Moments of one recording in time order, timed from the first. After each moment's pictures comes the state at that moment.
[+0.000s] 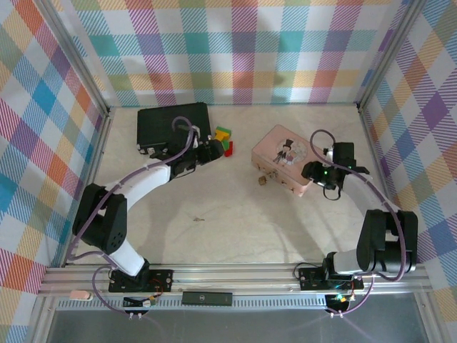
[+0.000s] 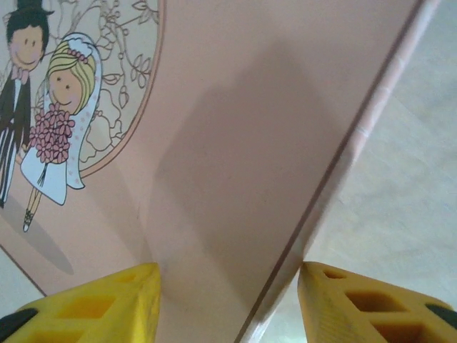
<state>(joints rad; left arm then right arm) -0.45 1.63 1.13 -0.20 0.14 -0.72 -0.06 1.37 0.82 -0.45 -0.30 0.35</state>
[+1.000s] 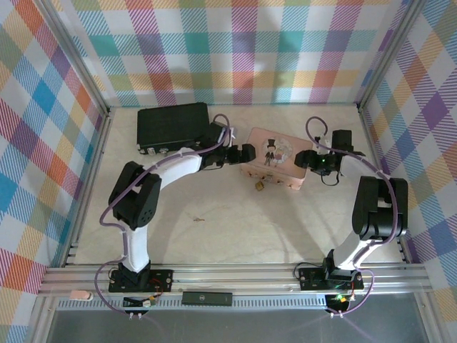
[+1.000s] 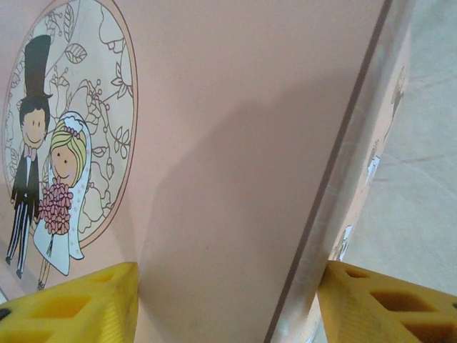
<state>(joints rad) -0.57 1.93 1.40 -0.22 0.28 -0.61 -0.06 1.68 1.02 -0.37 -0.54 0.17</state>
